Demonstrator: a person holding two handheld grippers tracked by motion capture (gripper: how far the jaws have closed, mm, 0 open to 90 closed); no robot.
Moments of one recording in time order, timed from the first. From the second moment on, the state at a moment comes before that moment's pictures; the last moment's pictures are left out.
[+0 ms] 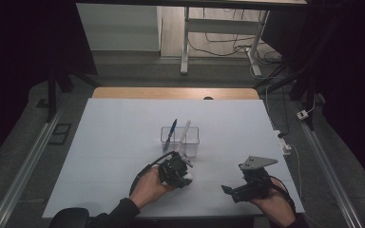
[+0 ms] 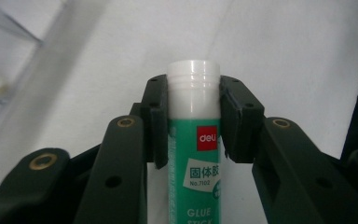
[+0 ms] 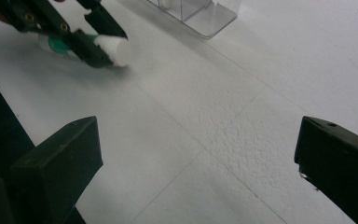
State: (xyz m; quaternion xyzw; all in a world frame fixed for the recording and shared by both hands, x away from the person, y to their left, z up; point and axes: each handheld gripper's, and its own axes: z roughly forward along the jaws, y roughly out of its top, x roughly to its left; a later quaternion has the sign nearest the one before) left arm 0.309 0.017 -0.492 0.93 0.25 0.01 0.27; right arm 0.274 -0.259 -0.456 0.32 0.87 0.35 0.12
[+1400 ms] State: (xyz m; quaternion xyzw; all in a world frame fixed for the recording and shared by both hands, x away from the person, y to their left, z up) left arm 0.391 0.027 -0.430 0.82 0.30 0.09 0.48; right arm 0.260 -0.278 -0.453 0.33 0.85 0.38 0.13
